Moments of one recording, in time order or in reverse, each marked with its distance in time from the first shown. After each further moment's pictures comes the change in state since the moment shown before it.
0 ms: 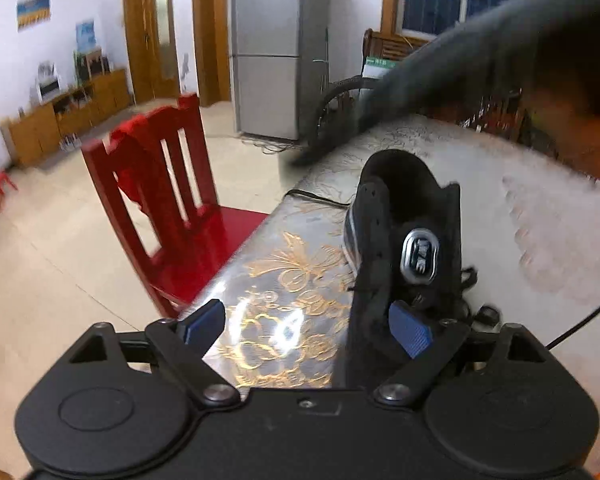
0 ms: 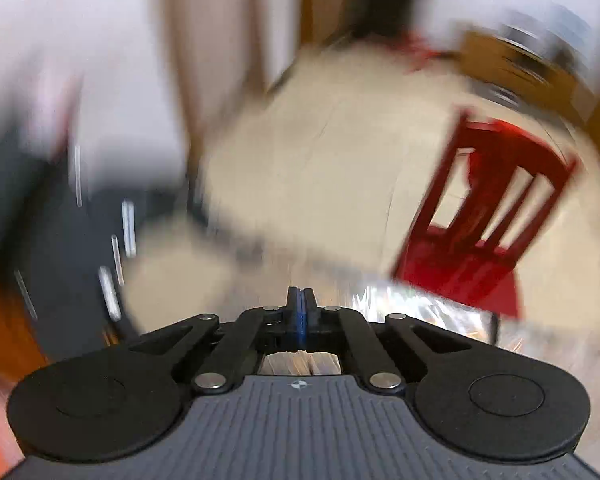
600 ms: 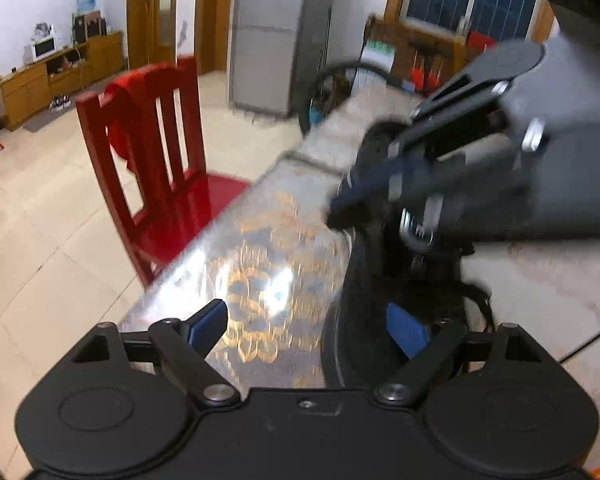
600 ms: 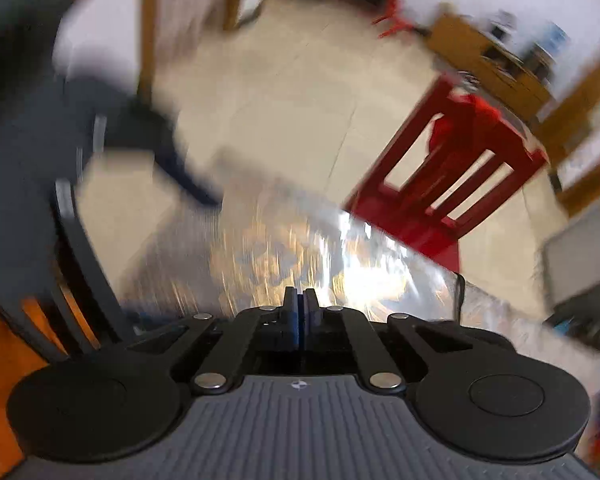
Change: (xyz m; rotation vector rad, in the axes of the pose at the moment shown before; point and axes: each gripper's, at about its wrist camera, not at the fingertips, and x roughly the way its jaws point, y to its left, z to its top) left arm -0.005 0.014 -0.016 -0.055 0.021 -0.047; right arm 0.040 0.034 -0.043 -0.185 0.151 -0.181
